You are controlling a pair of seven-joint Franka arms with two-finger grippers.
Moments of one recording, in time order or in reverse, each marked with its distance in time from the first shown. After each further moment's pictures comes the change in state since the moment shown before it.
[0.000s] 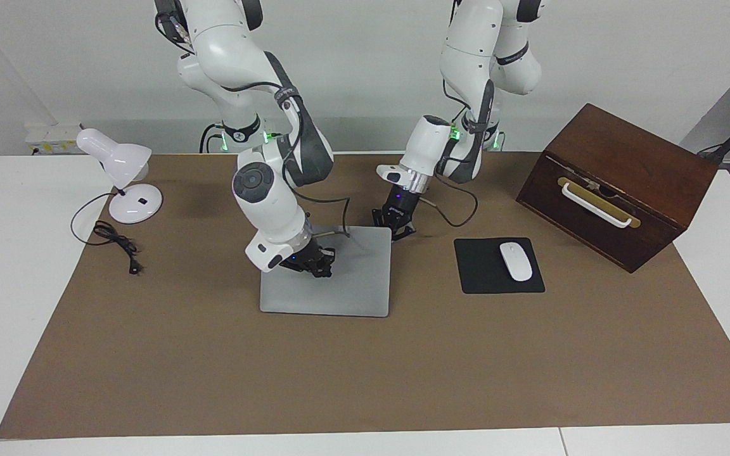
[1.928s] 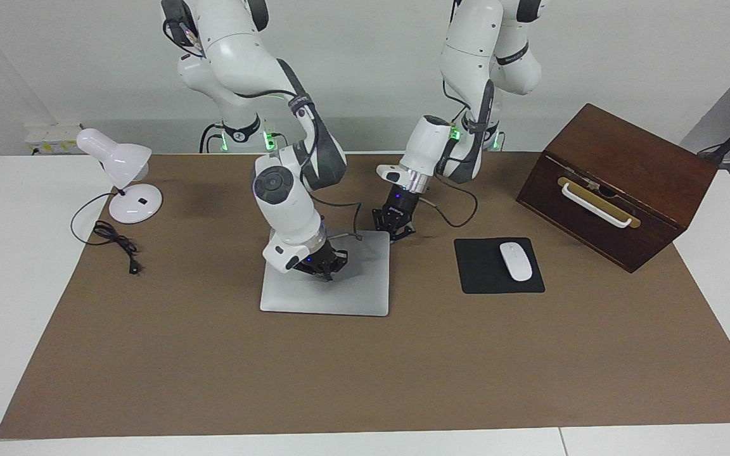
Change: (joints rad) left arm 0.000 0.001 0.000 0.000 0.000 0.002 0.029; right arm 0.045 0.005 -0.007 -0.030 0.000 0.078 0.003
